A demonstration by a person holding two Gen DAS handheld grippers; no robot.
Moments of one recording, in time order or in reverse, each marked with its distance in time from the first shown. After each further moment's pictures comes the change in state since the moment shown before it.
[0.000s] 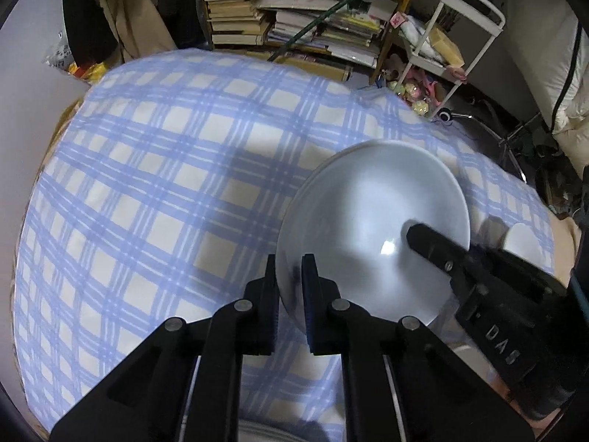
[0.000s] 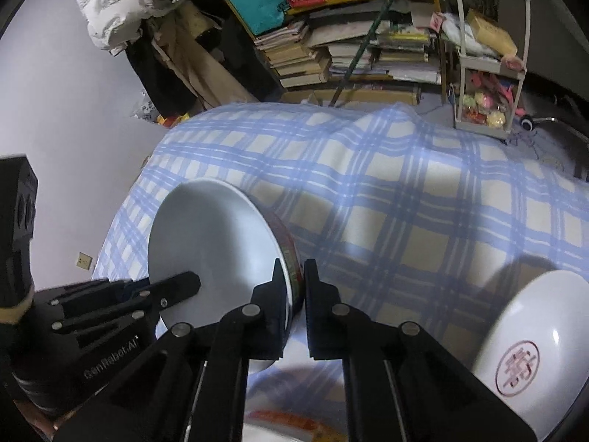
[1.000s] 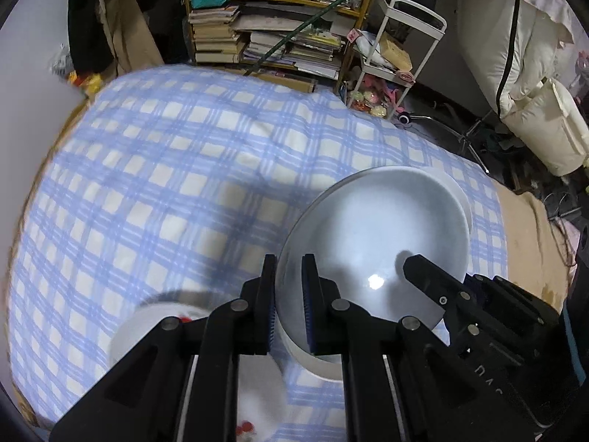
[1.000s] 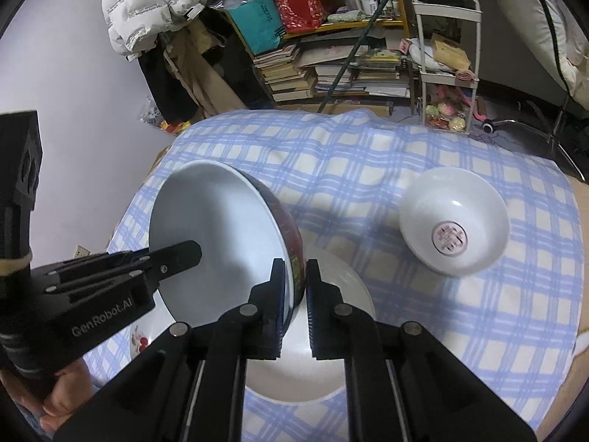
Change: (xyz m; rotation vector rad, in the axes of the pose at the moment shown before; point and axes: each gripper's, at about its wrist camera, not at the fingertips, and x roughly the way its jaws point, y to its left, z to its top) left arm -0.087 -0.034 -0.088 0.020 -0.071 -0.082; right arm -0.119 0.019 -0.089 0.001 -0.072 -0.074
